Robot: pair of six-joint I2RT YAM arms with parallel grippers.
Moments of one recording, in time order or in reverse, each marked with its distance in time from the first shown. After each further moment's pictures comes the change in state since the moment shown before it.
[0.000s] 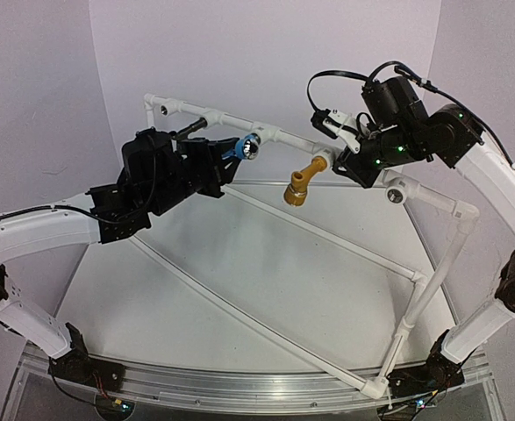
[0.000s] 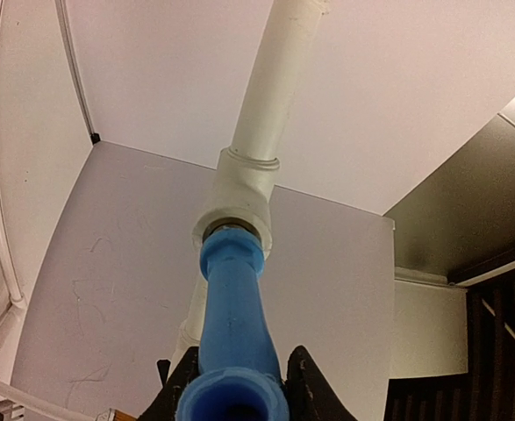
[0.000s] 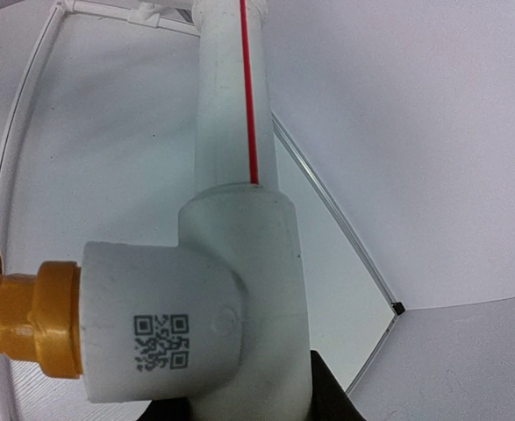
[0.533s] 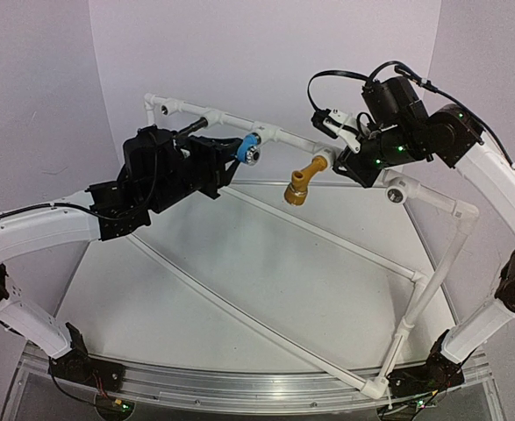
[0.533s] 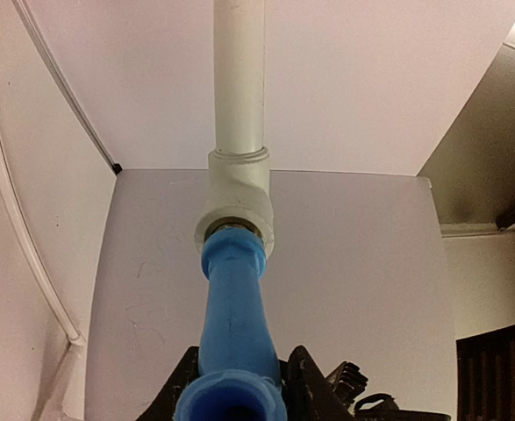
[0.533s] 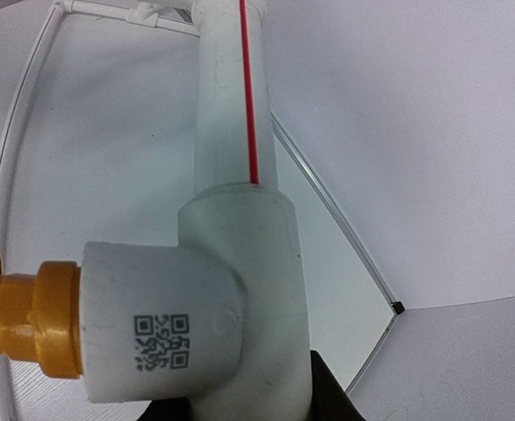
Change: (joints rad) left arm 0.009 0.005 0.015 -0.029 0.030 0.245; right arm -0.002 0.000 0.000 0.001 0.000 0.000
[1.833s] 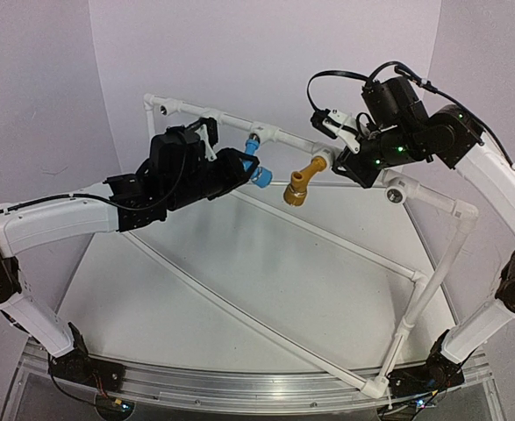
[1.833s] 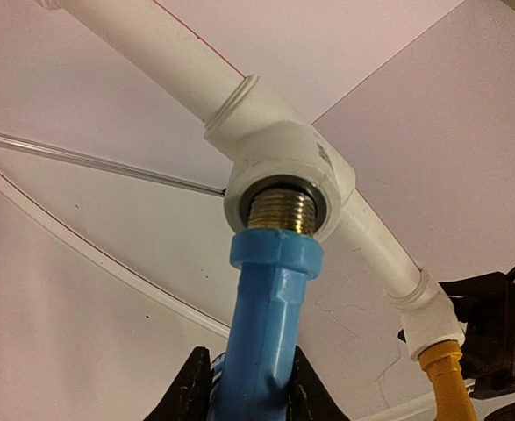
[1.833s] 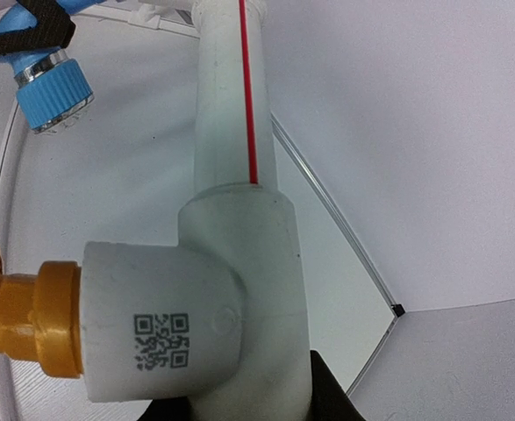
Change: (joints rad) left arm 0.006 0.110 0.109 -0.170 0.041 0.787; right arm 0.002 -0.003 -0.007 0.009 -0.002 -0.003
